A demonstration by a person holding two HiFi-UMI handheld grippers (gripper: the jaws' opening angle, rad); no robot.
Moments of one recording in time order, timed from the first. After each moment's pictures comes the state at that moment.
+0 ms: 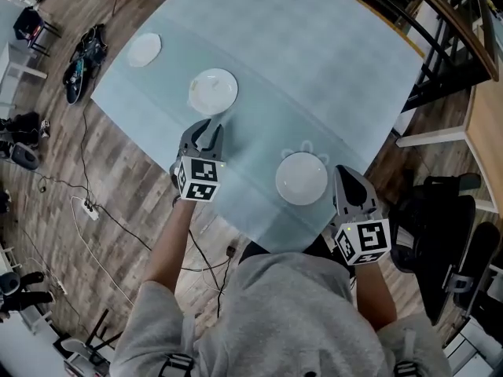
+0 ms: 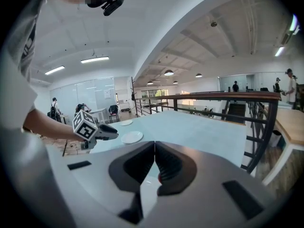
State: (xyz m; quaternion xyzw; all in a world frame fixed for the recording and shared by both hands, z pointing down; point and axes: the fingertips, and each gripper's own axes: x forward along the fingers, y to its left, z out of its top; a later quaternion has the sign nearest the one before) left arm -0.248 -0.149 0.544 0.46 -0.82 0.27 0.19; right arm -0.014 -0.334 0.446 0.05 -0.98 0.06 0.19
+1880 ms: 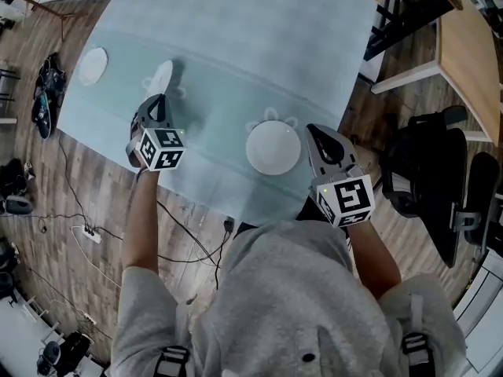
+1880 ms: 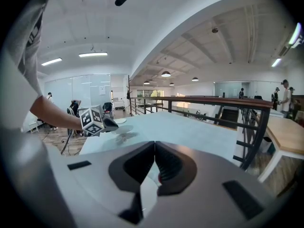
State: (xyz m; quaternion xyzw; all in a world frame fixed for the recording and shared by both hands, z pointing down) left arm -0.315 -0.162 0.553 0.44 -0.77 0.45 0.13; right arm -0.010 -0.341 0.445 0.08 -0.98 0.03 0.19
